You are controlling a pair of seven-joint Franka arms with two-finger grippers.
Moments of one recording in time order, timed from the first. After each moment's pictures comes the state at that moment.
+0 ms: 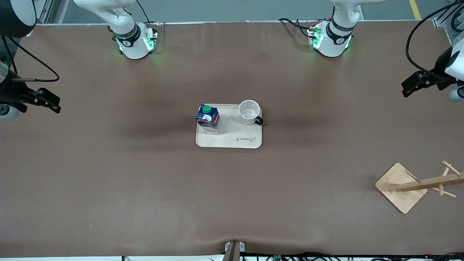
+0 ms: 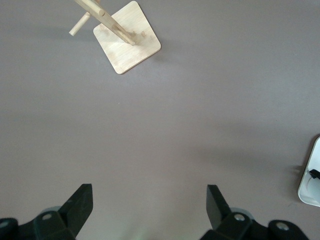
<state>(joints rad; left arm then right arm) 0.04 -0.03 -0.11 -1.58 0.11 1.54 -0.22 0.05 0.00 -0.06 -1.65 -0.09 1.71 -0.01</state>
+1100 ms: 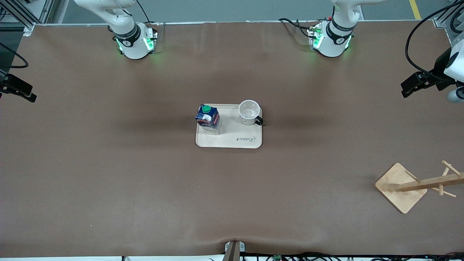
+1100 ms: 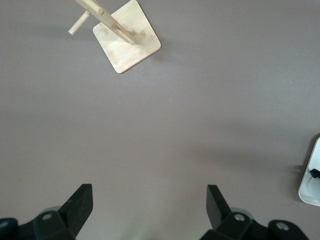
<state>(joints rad) 0.04 -0.03 -0.11 -1.59 0.11 1.54 -0.22 0.00 0.04 -0.08 -1.45 -0.03 1.50 -0.03</state>
